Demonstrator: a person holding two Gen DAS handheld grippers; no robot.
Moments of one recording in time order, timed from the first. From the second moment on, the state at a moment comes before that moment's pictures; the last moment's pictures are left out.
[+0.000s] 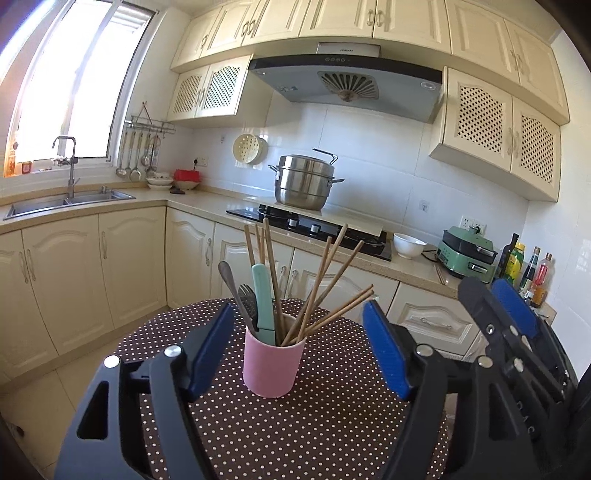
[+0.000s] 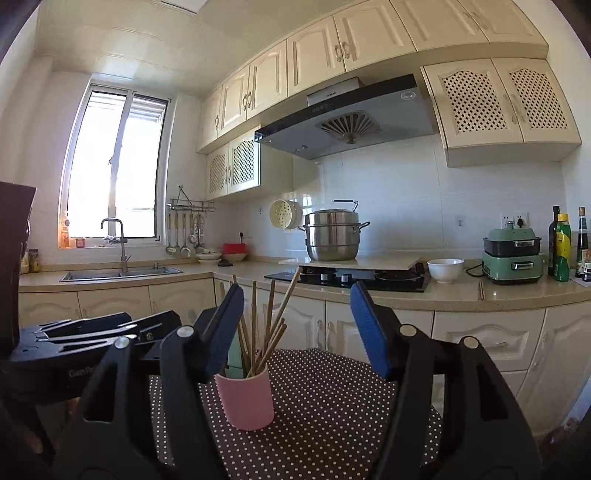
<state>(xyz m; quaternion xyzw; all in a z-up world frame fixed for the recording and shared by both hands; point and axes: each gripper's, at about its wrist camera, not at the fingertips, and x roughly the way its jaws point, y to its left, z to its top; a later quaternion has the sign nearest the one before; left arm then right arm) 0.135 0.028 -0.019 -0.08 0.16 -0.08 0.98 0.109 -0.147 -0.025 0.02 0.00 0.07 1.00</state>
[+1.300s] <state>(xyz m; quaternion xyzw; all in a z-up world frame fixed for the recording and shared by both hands) 0.057 0.010 0.005 0.00 0.07 -0.01 1.00 0.070 -0.172 -0.010 0.02 0.07 0.06 1.00</state>
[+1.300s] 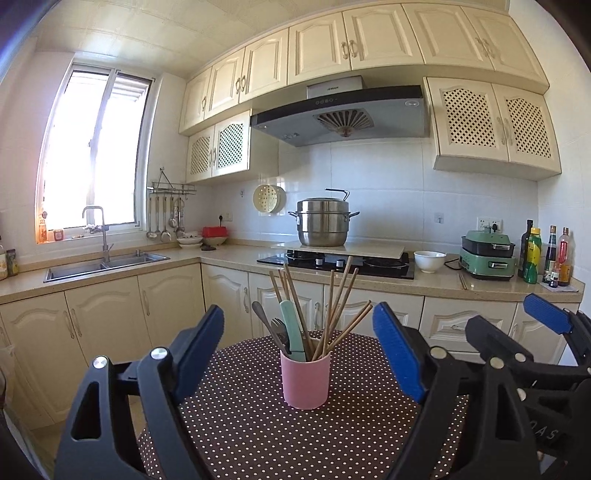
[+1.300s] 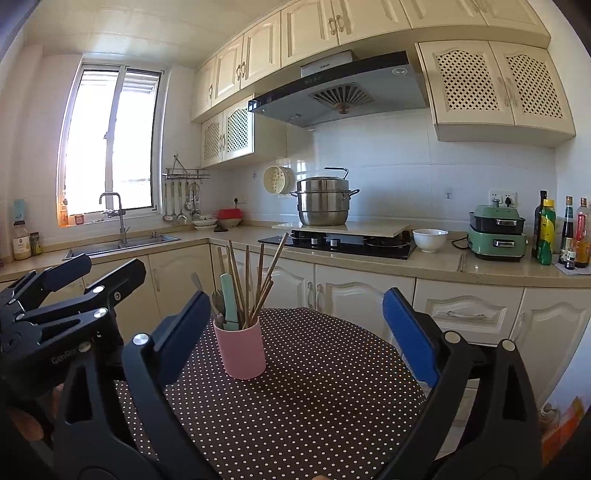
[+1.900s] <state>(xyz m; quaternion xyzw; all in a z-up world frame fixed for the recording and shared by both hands) 0.053 0.012 0.006 0.01 0.07 -0.01 1.00 0.069 -0.176 -0.012 0.02 0.07 0.06 1.00</state>
